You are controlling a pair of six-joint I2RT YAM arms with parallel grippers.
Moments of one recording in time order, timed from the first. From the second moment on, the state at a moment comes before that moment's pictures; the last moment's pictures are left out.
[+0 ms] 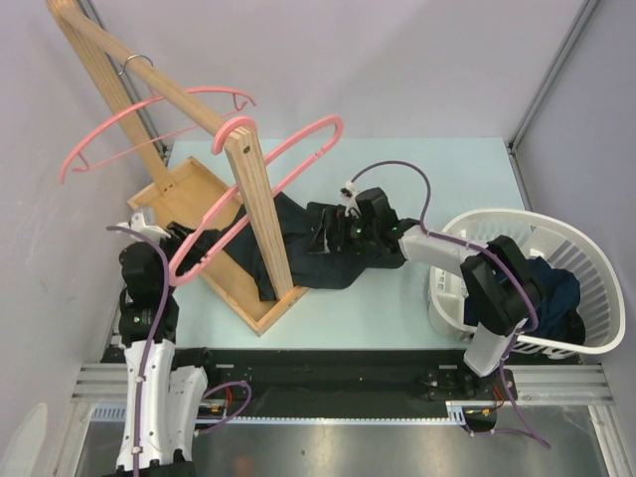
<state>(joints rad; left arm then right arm) 0.16 0.57 0.68 -0.32 0.32 -0.64 0.61 1.73 1.09 -0.01 -0.44 0.66</state>
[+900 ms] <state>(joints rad) 0.13 0.59 0.30 -0.15 0.56 -0.76 0.56 1.78 1.09 0.08 -0.33 0.71</state>
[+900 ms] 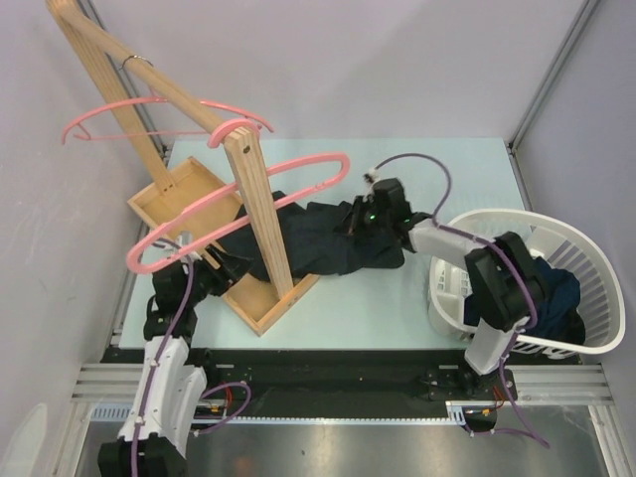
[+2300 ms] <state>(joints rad) -0.15 0.55 0.30 -0.15 0.46 -0.72 -0.66 0.93 1.87 -0.51 -0.69 0.84</state>
